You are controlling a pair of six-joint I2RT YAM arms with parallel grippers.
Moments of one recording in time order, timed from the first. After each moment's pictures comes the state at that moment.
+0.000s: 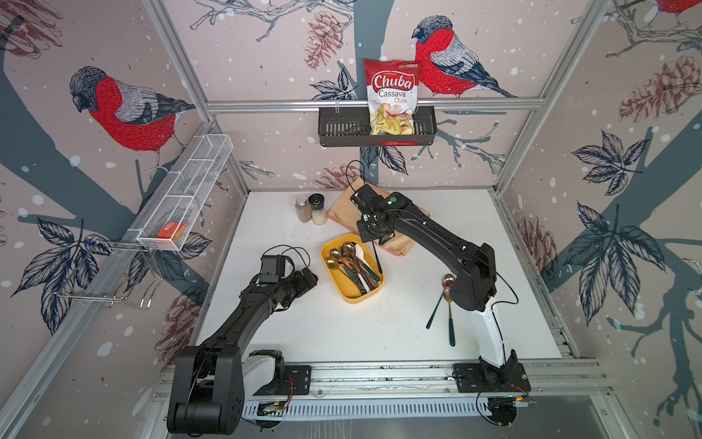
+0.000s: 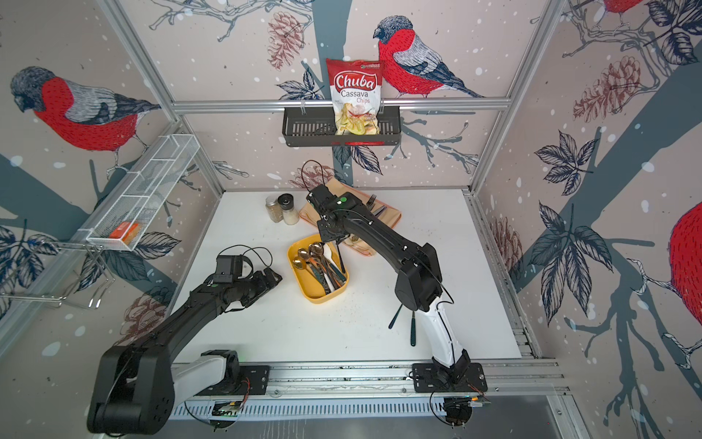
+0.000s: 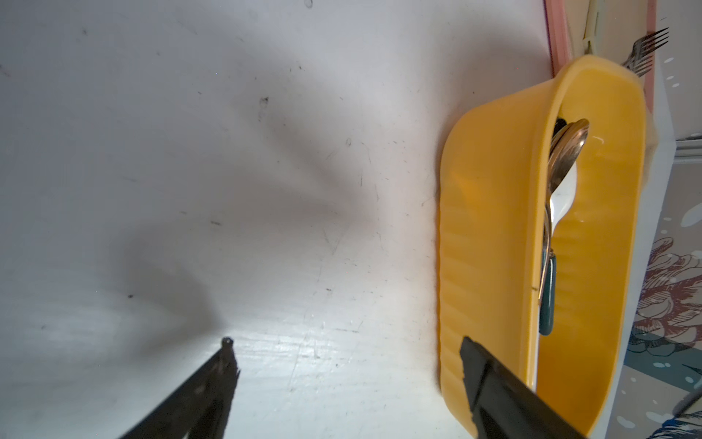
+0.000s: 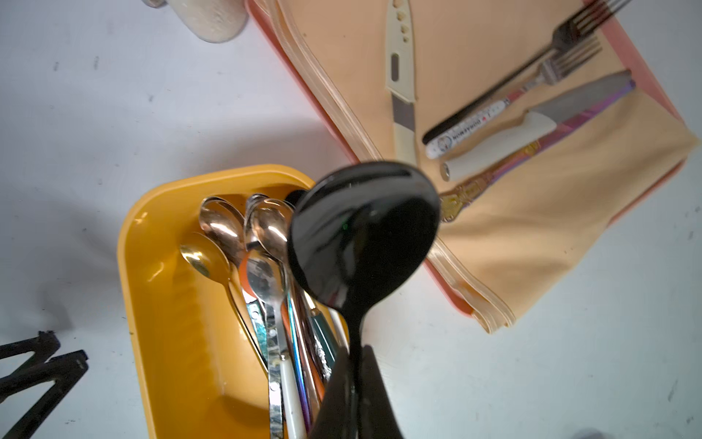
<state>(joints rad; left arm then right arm) -0.03 1.14 0.49 -0.35 0.35 -0.62 0.85 2.21 2.24 -1.17 0.17 0.38</state>
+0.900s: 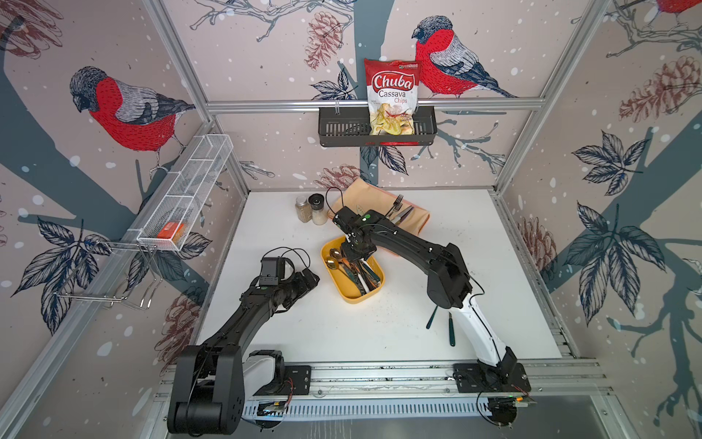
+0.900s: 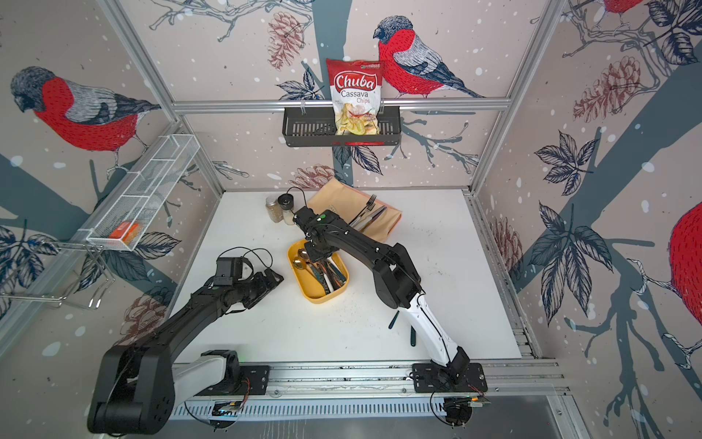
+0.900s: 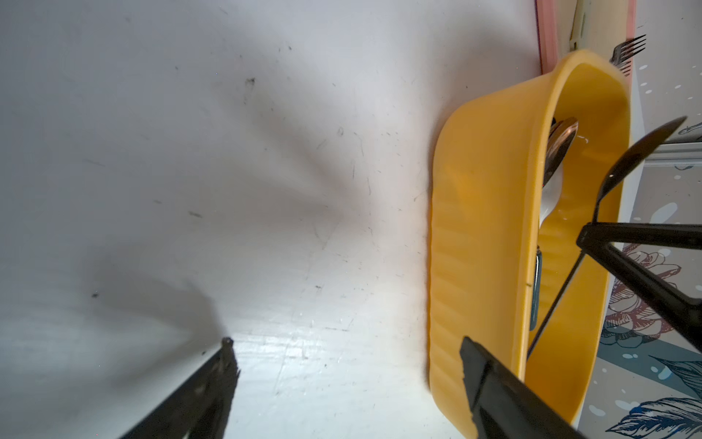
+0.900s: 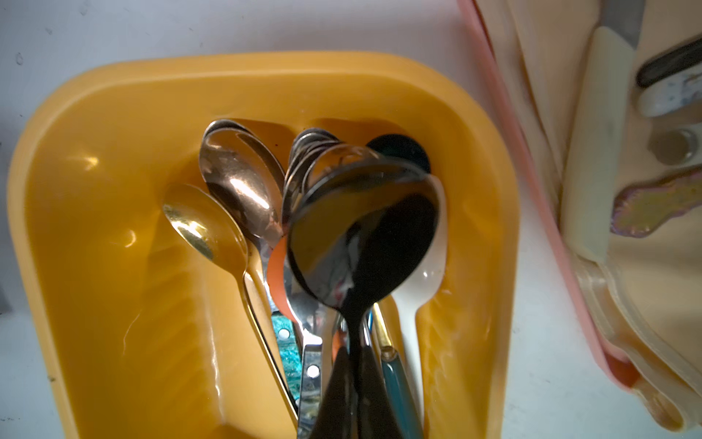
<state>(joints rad) -0.03 1.14 0.46 -0.31 0.39 -0.65 0.91 2.40 2.23 -1.14 0.05 0.34</state>
